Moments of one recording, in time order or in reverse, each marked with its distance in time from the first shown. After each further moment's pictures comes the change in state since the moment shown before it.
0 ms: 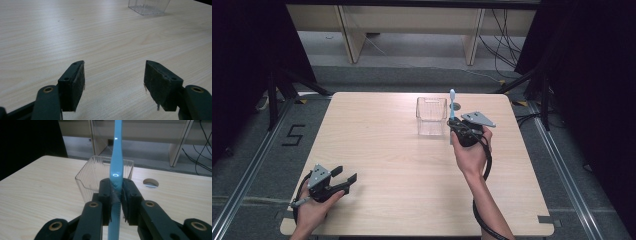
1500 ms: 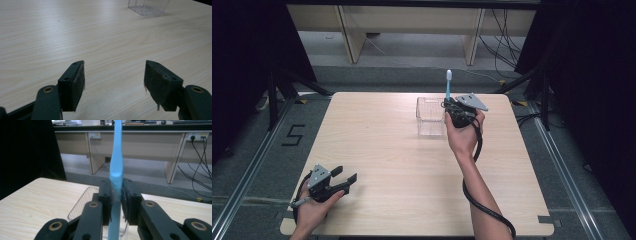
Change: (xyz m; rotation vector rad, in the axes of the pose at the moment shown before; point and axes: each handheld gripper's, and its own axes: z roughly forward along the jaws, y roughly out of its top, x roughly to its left) left arm 0.000 0.000 0.000 0.001 -0.001 -0.001; right arm 0.000 0.033 0.041 -0.128 -0.027 -0.003
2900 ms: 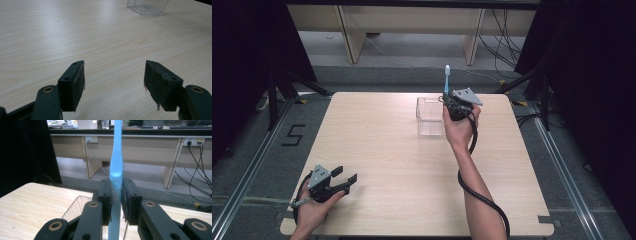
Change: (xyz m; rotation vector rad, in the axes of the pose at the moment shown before) left arm -0.001 0.000 0.000 0.000 -0.004 0.004; right arm -0.009 -0.004 0.035 -0.037 -0.023 -0.019
